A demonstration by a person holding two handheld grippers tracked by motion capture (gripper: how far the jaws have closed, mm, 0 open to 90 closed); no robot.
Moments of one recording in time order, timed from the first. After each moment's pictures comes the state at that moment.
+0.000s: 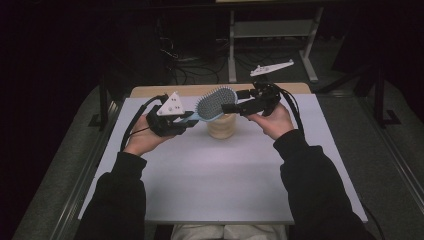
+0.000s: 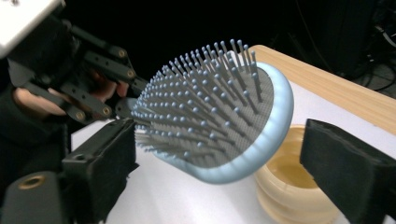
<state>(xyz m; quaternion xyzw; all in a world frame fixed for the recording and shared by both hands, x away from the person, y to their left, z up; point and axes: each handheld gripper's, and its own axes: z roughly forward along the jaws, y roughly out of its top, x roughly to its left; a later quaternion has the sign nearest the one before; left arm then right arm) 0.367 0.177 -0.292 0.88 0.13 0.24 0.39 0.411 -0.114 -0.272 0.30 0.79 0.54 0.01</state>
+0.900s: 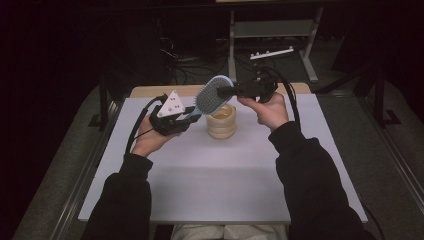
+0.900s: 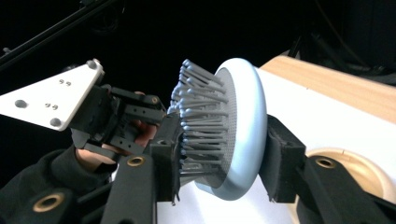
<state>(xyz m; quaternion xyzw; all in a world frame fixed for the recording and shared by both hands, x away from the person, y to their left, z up) 0.374 0.176 -0.302 0.84 0.15 0.26 0.45 0.426 -0.107 -0.247 0.32 0.76 0.57 -0.05</state>
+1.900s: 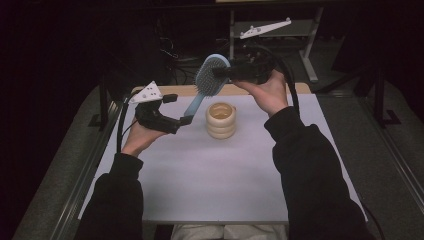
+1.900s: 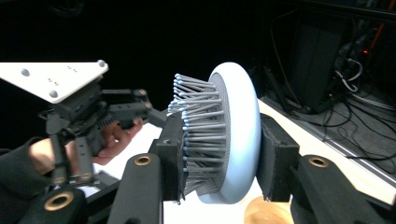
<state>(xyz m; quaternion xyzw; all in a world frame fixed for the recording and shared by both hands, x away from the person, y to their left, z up) 0.384 0.213 -0.294 0.80 0.23 0.18 0.52 0.417 -0.090 -0.186 0.28 0.79 0.54 0.10</state>
